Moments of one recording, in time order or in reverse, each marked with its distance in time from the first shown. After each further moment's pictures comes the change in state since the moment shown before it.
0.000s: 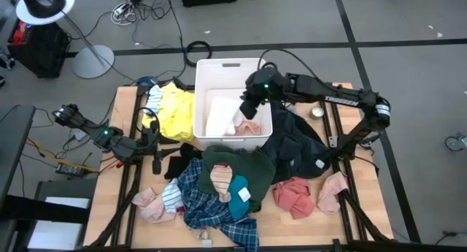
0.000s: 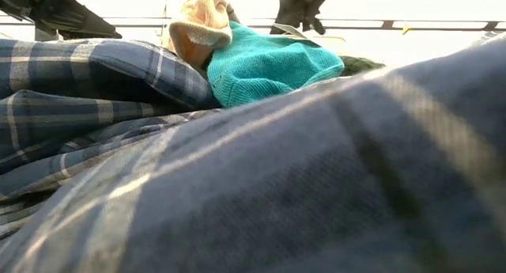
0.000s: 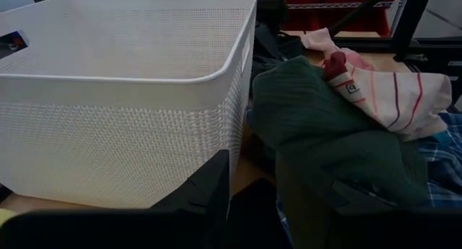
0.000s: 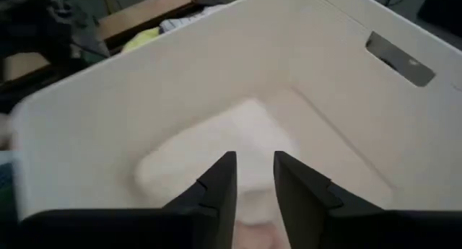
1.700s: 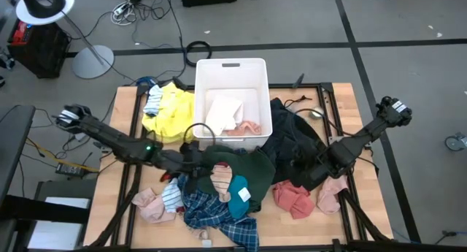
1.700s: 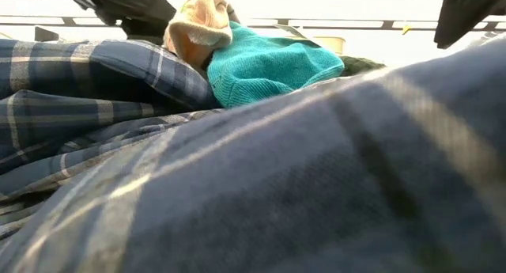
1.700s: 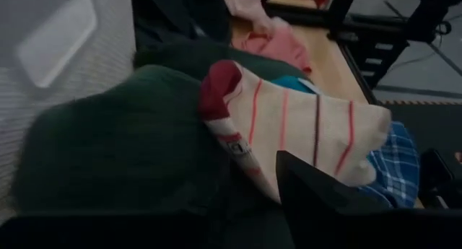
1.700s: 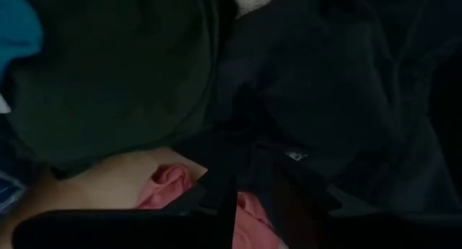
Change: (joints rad) left arm 0.140 0.775 0.237 0.437 0.391 -0.097; right arm 0.842 -0.269 -0.434 -0.526 0.272 1.076
